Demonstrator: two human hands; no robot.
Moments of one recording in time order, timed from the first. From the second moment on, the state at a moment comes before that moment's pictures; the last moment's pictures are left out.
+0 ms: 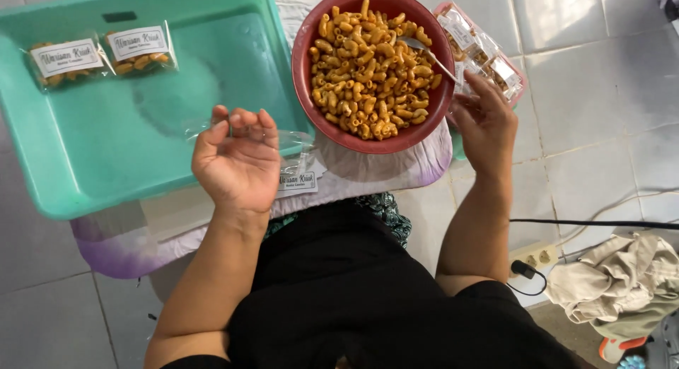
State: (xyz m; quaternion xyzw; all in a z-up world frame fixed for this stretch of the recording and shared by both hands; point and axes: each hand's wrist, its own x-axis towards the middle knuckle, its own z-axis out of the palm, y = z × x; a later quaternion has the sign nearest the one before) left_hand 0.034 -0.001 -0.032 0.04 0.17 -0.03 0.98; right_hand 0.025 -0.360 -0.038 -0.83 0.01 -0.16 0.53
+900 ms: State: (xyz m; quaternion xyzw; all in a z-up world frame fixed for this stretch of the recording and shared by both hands) left_hand 0.034 0.009 -0.048 0.08 0.22 0.00 0.97; right_hand 0.055 -0.301 -0.020 -0.74 -0.28 -0.46 0.39
